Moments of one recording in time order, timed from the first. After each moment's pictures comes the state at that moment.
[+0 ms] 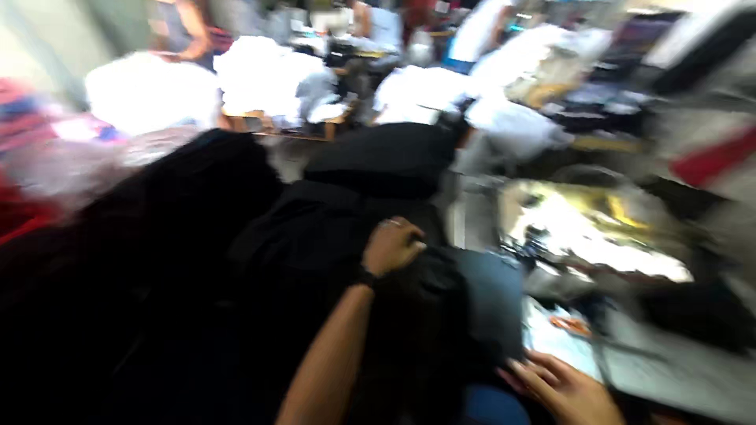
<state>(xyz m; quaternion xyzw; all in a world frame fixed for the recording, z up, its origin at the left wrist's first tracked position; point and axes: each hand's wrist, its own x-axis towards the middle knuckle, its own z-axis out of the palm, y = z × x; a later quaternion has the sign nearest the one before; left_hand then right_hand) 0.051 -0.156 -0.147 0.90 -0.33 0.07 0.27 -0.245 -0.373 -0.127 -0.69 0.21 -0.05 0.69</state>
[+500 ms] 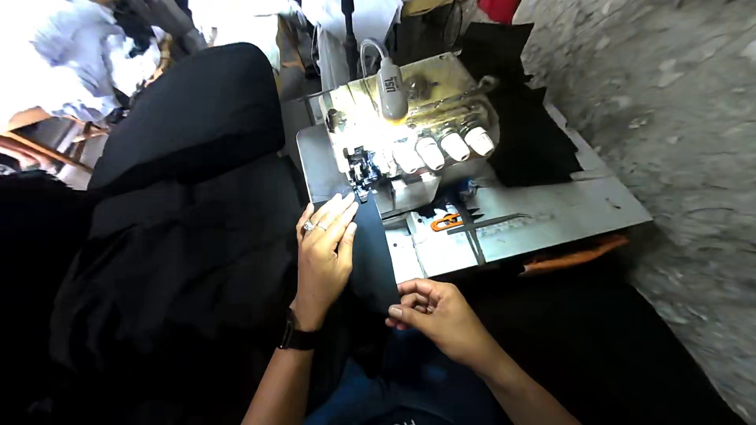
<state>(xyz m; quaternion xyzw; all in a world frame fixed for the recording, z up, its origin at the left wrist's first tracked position) -0.058 -0.274 -0.158 0.80 -0.42 0.13 0.40 -0.237 -0.405 -0.159 -0.61 0.19 -0.04 0.77</state>
